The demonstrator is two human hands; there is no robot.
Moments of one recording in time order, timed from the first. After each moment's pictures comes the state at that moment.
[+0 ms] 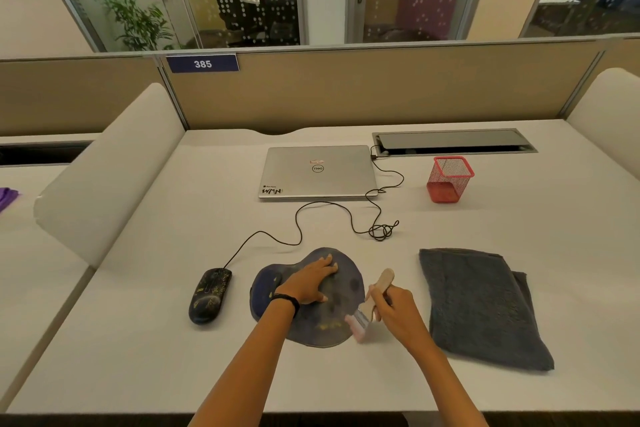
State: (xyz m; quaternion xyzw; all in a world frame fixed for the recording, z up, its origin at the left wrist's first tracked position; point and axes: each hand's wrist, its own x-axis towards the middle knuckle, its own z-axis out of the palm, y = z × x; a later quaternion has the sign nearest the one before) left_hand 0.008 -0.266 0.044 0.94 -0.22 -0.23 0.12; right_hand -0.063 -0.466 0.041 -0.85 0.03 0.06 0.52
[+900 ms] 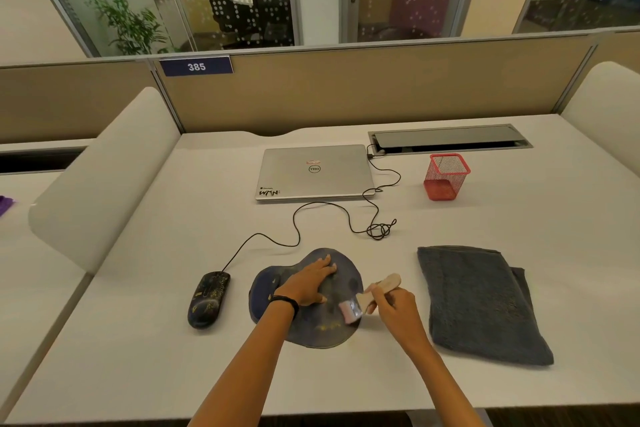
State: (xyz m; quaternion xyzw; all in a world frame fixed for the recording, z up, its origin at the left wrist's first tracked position) left_hand 0.008 -0.267 0.046 0.94 -0.22 -0.23 0.12; right_hand -0.067 -0.463 0.039 -0.81 0.08 0.02 0.57
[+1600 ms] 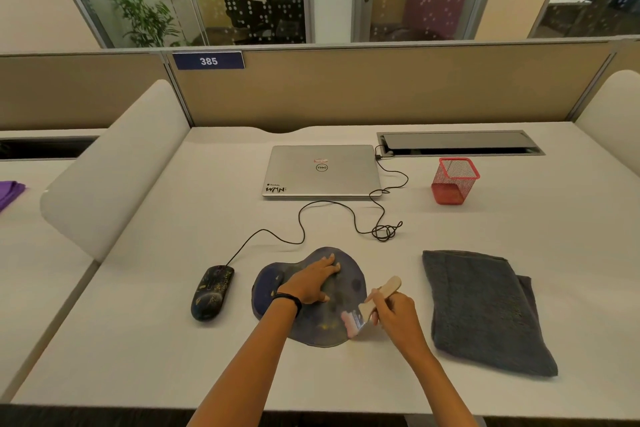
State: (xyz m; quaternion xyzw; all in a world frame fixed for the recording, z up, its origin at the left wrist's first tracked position) left_hand 0.007 -0.267 0.044 0.94 -0.21 -0.23 0.13; right_hand -0.070 -0.459 0.038 -0.82 0.09 0.05 0.56
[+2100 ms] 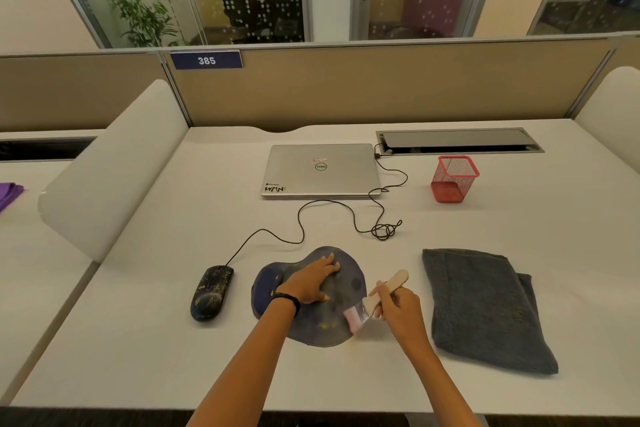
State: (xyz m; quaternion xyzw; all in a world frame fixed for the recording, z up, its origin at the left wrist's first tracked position) left_hand 0.009 -0.265 0.042 0.94 -0.22 -0.23 0.12; right_hand -0.067 -0.460 0.046 -0.82 0.12 0.01 0.57
